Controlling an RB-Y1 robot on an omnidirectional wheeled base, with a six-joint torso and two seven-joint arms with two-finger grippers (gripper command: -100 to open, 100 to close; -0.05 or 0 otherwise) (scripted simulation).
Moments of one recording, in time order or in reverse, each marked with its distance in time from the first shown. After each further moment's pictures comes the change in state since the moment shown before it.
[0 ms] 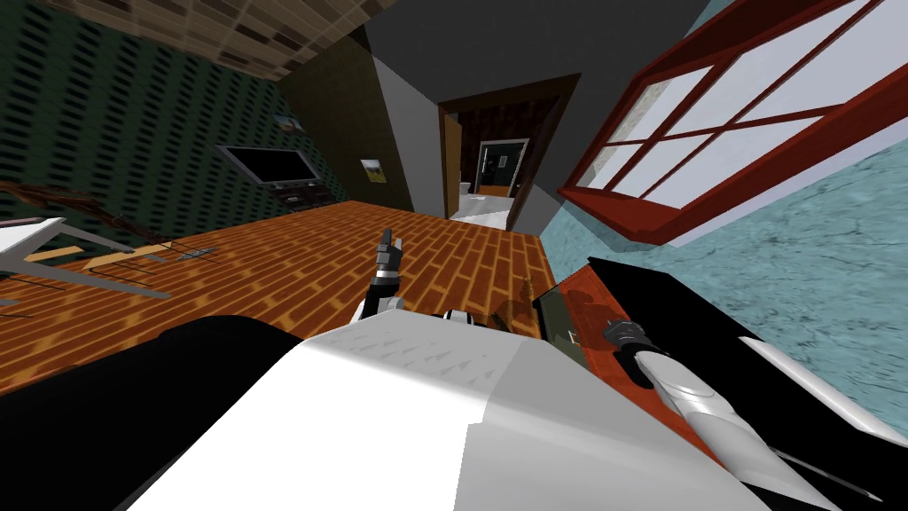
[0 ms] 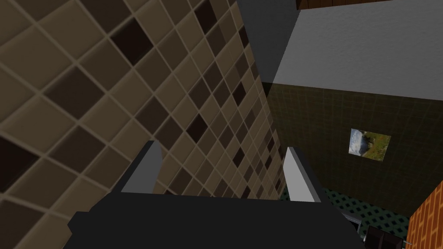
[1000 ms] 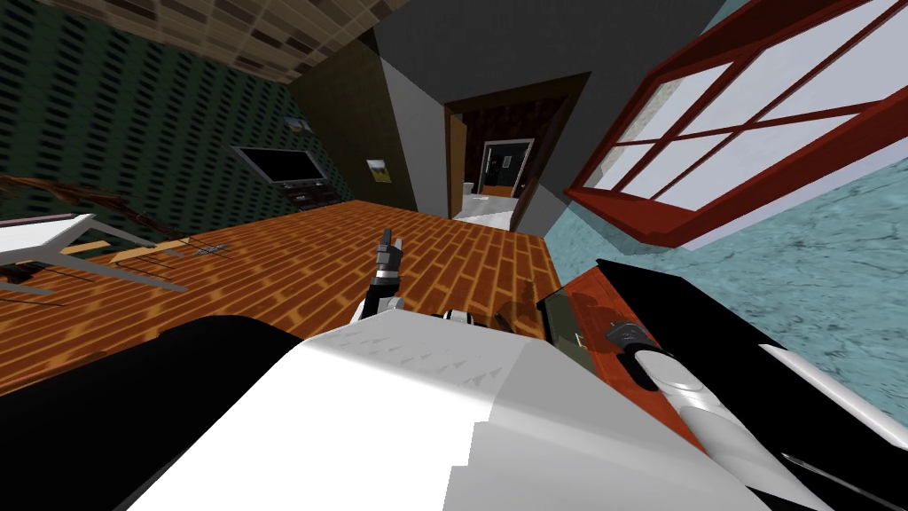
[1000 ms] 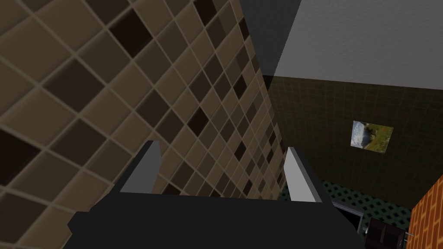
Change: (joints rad) left arm 0.000 0.000 0.000 0.000 0.000 0.000 0.000; right arm -0.045 0.054 -0.121 0.065 0.260 -0.075 -0.136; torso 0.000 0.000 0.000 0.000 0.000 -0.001
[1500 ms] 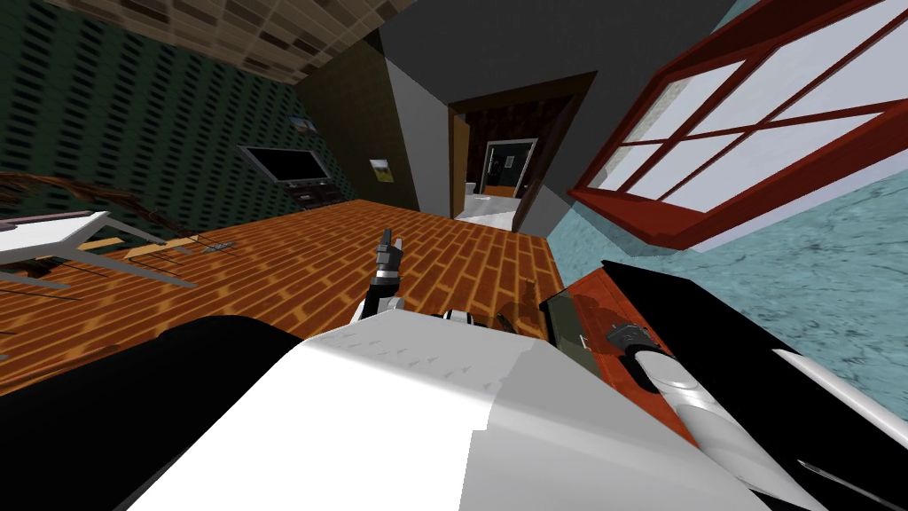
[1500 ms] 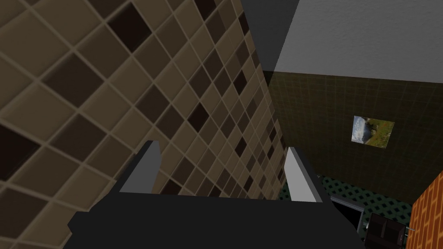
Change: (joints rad) left arm 0.000 0.000 0.000 0.000 0.000 0.000 0.000; right arm -0.022 0.028 -0.068 0.033 0.127 -0.047 -0.085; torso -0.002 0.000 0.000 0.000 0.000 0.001
